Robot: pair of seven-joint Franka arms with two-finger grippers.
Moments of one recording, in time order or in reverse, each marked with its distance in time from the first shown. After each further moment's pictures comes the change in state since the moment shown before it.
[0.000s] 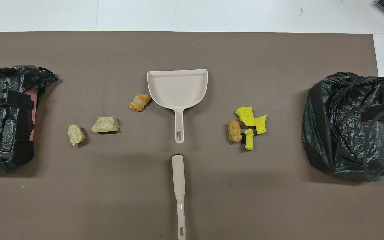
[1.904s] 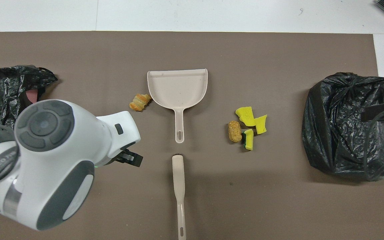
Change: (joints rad) left arm -0.399 -0.107 -0.041 -0.408 -0.012 0.162 -0.109; right arm 0.000 0.000 0.000 0.000 0.000 0.000 0.000
